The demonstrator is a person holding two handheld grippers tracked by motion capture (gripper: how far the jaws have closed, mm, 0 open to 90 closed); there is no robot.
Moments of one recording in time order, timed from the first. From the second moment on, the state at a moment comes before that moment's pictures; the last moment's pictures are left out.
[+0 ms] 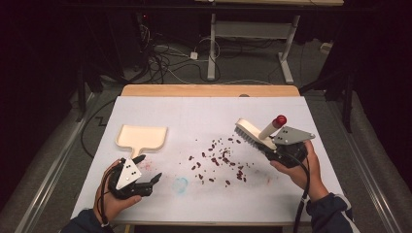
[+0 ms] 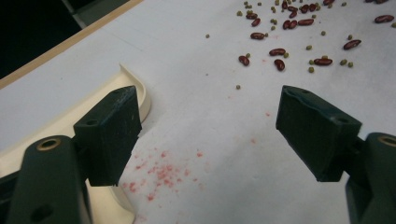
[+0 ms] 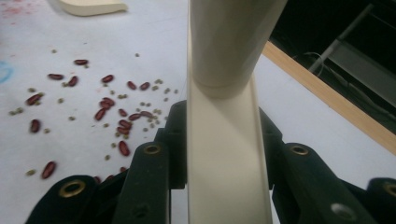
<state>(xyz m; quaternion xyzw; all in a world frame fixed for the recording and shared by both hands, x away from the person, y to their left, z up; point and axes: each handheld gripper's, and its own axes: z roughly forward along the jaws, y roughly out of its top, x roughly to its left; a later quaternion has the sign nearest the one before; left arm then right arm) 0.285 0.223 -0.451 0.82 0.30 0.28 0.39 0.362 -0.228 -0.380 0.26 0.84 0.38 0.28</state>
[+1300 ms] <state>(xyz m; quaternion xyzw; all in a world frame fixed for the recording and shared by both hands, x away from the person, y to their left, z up) 0.291 0.223 -0.457 0.84 0.30 0.25 0.37 0.386 -0.129 -0.449 0.21 0.89 0.30 0.28</state>
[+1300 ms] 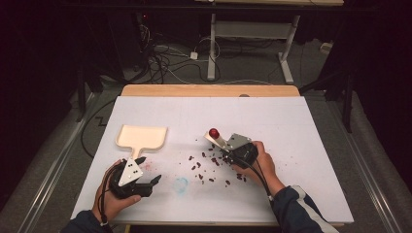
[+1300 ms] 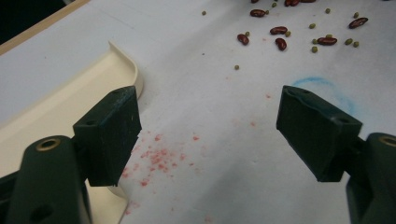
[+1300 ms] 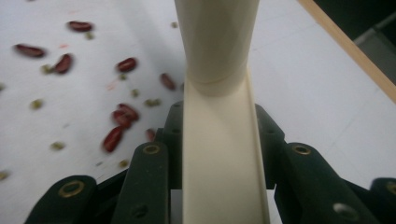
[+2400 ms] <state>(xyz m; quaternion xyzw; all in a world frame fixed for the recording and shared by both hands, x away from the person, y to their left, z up) 0.292 0.242 -0.448 0.80 0.35 0.28 0.39 0.302 -0.098 -0.416 0.20 0.85 0.49 0.07</state>
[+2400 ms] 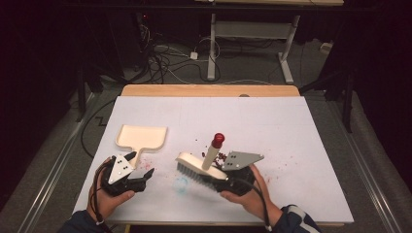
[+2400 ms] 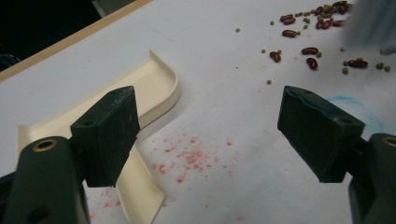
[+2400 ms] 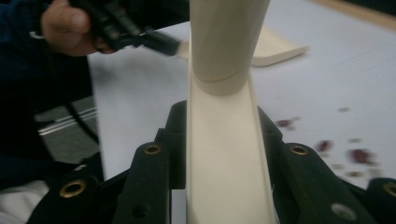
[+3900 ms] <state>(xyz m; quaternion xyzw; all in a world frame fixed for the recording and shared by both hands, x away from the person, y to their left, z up) 0.295 0.234 -0.457 0.83 0.33 0.26 0.37 0.326 -0.178 -0.399 0.17 0.86 0.47 0.09</state>
